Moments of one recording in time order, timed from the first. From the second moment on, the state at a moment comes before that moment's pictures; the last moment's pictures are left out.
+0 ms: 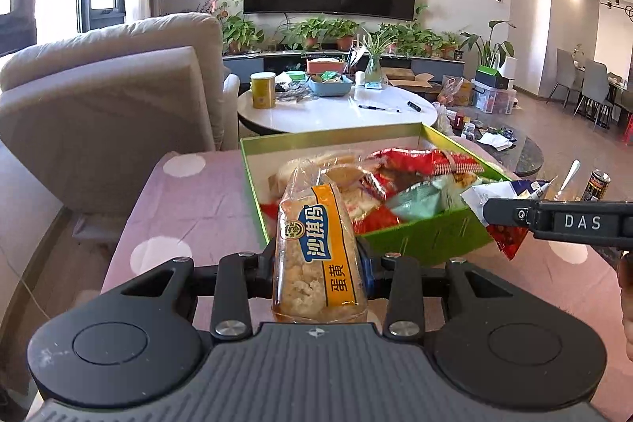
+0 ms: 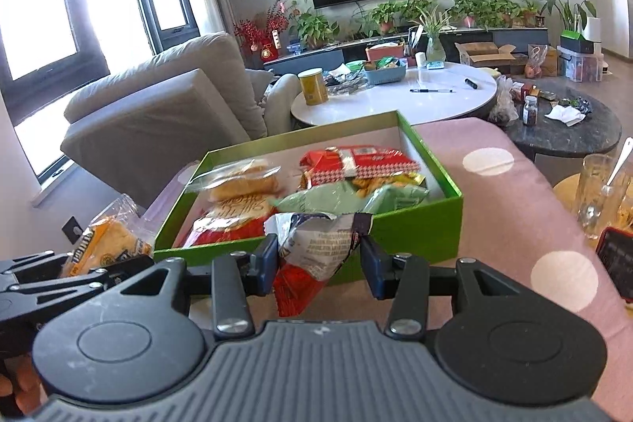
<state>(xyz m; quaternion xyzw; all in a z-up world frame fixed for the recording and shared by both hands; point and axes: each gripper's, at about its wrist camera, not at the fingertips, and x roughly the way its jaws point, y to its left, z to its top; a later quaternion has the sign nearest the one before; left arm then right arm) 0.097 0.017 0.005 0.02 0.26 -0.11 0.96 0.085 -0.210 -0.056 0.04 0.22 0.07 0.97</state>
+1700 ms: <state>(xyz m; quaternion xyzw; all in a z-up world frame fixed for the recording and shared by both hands) 0.169 0.024 0.011 0.03 0.26 -0.11 0.96 0.154 -0.197 -0.035 0.01 0.21 0.09 0.97</state>
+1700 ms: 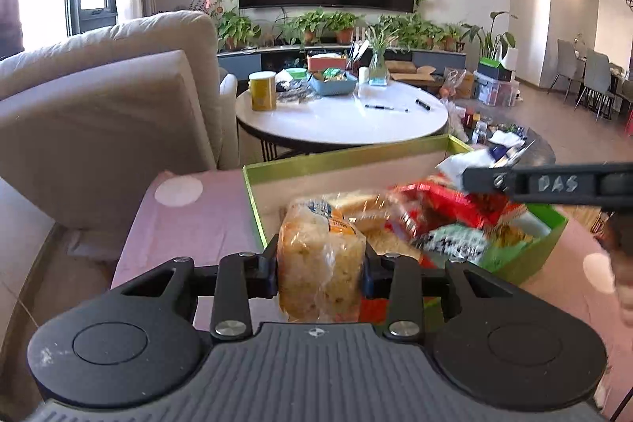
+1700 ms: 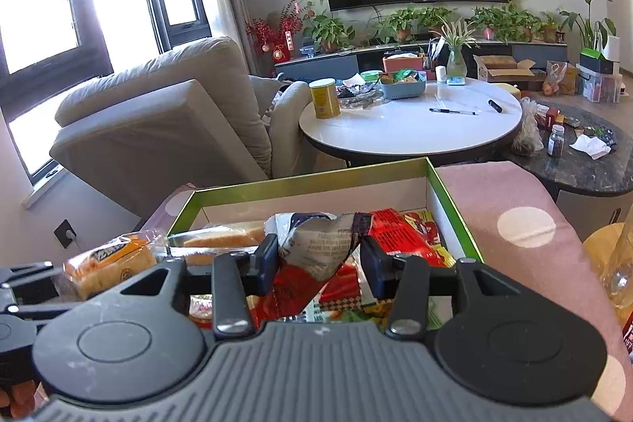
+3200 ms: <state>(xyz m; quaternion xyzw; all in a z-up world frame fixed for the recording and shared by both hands) 0.231 0.003 0.036 0.04 0.23 -0.11 0.97 0.173 -0.205 -0.026 0.01 0.18 0.06 0.98</state>
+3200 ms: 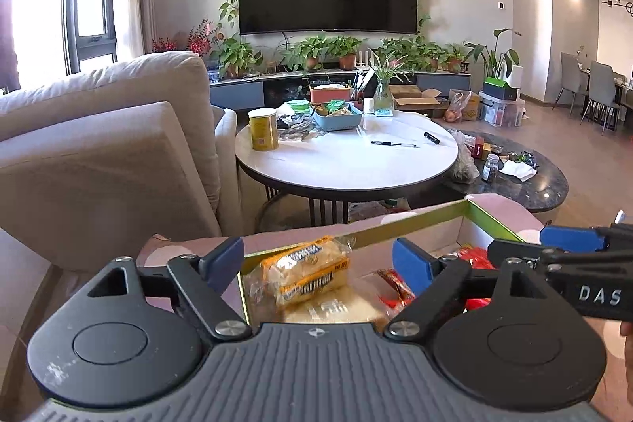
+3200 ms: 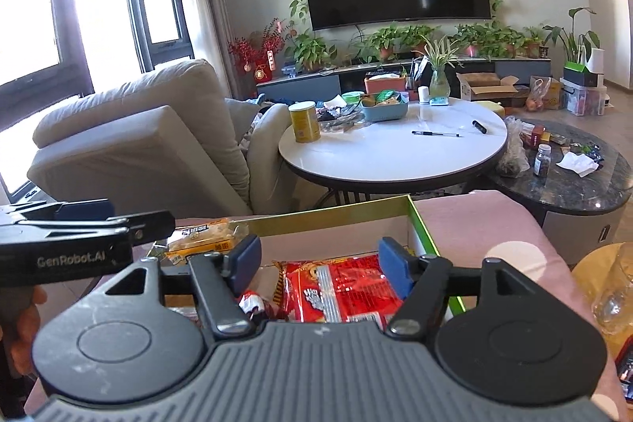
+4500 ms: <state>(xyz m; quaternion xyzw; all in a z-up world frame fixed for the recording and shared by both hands) 0.012 0.035 -0.029 0.08 0.32 -0.19 0.93 0.046 -0.203 -0.079 0.01 0.28 0.10 0.96</state>
